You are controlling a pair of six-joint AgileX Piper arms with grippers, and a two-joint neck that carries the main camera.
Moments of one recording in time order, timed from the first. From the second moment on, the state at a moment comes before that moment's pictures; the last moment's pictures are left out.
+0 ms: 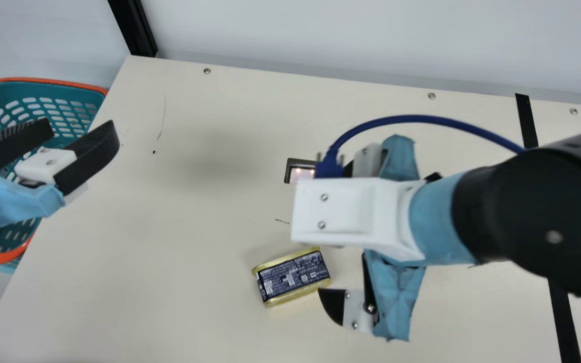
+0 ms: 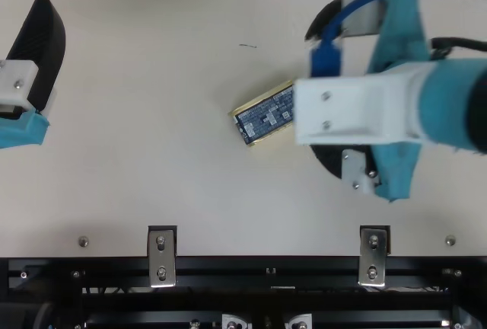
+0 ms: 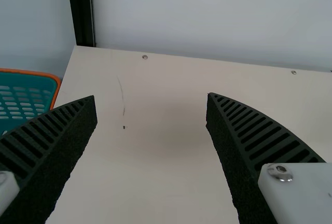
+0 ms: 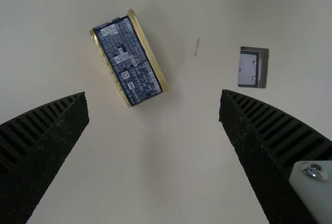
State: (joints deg) left arm 3.0 47.3 -32.5 -26.7 19.6 15.0; right arm 34.9 85.3 -71.6 10.1 60.2 -64.1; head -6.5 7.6
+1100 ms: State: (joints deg) left arm 3.0 47.3 -32.5 -26.7 19.6 15.0; right arm 49.4 96.3 -79.1 1.0 64.4 -68.5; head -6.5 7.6
